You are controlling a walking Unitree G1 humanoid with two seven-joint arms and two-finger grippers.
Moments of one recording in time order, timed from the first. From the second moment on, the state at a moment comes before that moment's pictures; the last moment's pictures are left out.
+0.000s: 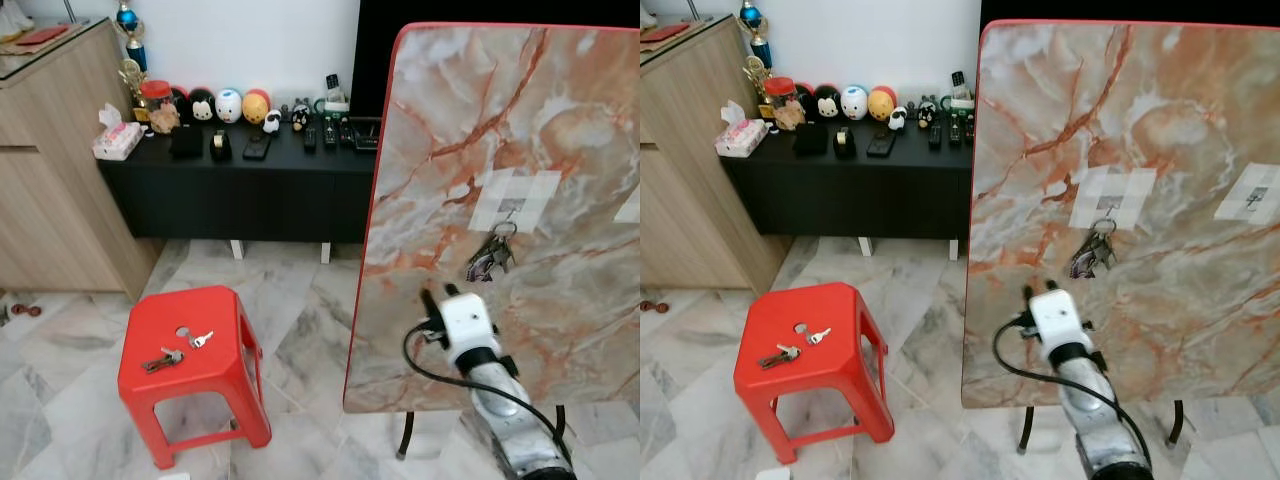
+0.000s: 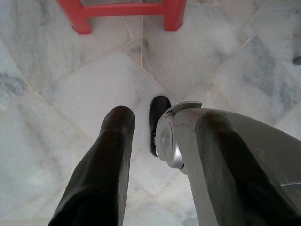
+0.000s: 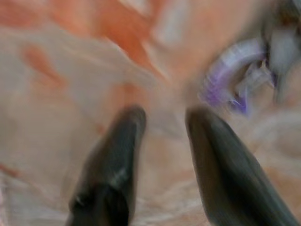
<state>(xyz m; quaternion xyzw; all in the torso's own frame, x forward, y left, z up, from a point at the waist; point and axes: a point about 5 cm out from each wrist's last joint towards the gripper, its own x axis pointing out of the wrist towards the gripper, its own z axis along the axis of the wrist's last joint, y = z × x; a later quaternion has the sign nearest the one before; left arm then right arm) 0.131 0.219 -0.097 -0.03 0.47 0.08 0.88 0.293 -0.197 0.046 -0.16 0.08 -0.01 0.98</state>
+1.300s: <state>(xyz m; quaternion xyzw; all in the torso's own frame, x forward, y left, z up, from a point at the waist) 0.124 0.222 -0.100 -0.02 0.49 0.08 0.87 0.163 -0.202 -0.092 0.05 0.50 -0.09 0.86</state>
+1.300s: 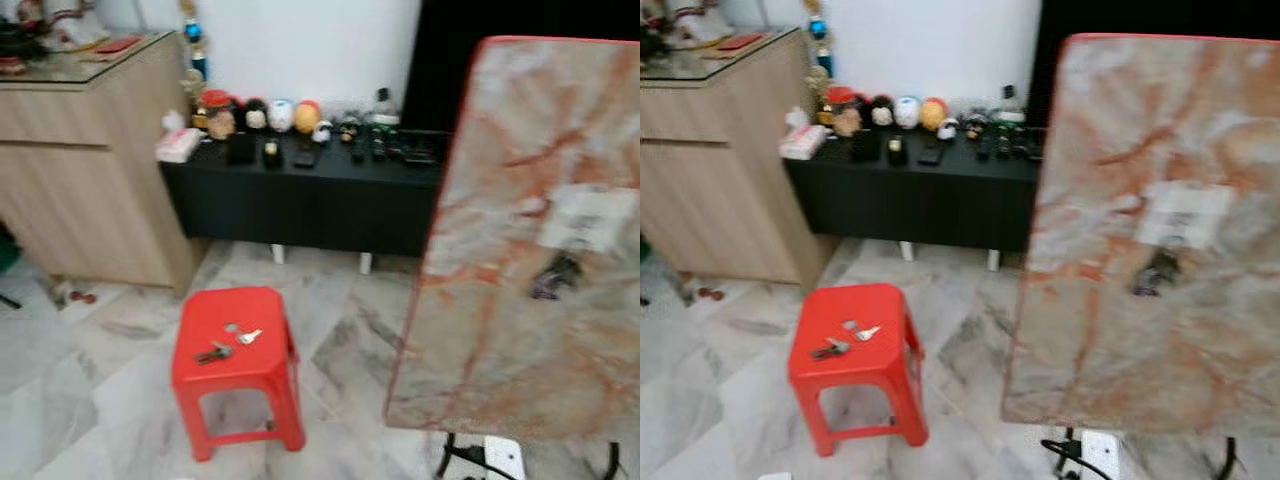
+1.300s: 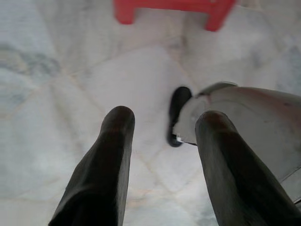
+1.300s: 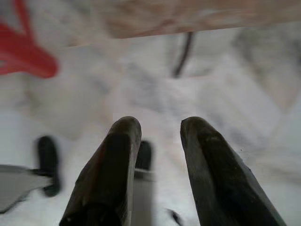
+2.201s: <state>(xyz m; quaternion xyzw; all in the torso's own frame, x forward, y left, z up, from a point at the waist) 0.129 0.214 -0.100 -0.03 0.49 0.08 0.87 0.144 -0.222 -0.096 0.05 0.52 -0.12 0.85</state>
